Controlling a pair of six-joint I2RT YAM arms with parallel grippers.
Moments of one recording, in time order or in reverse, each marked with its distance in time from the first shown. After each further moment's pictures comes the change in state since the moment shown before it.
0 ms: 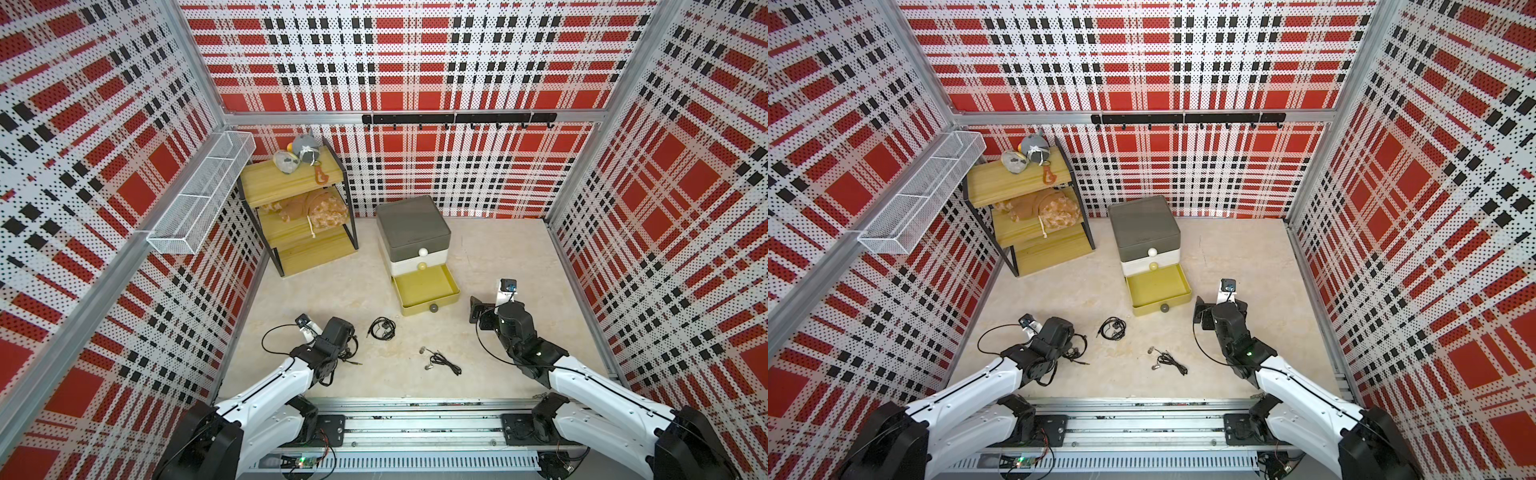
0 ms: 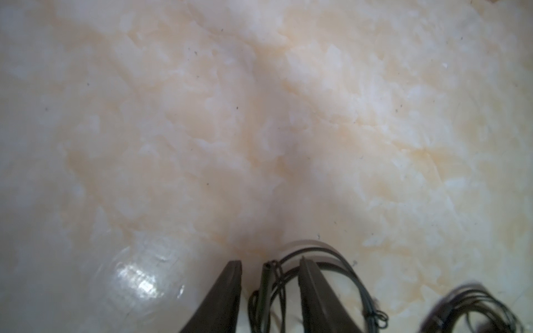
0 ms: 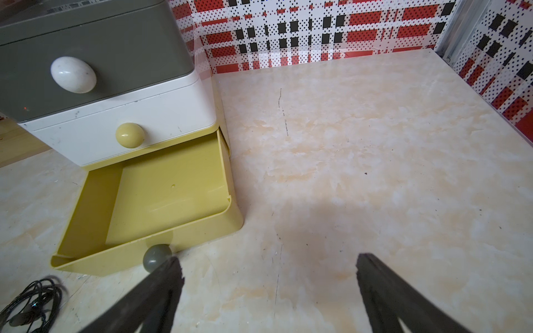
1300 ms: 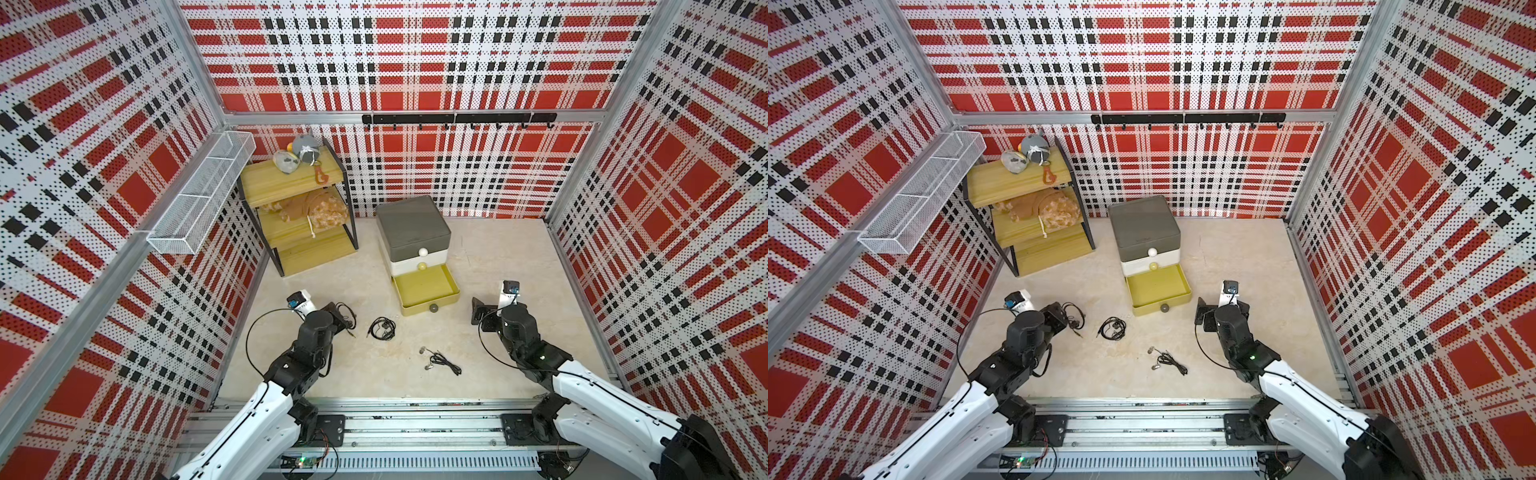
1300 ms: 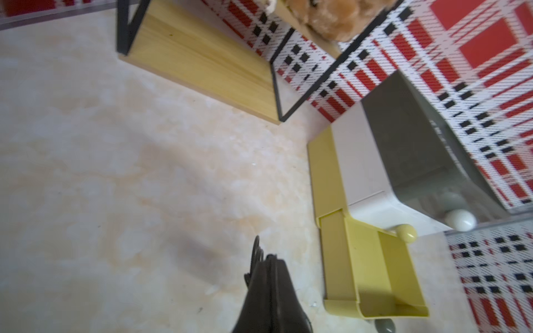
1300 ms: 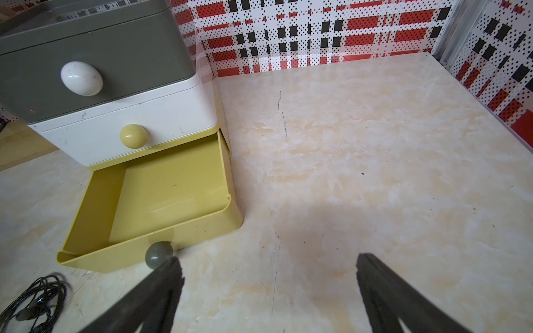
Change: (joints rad) left arm 0.011 -0.366 0.074 0.240 0.108 0.277; right arm -0.001 -0.047 -0.016 -0.016 -0.003 -0.003
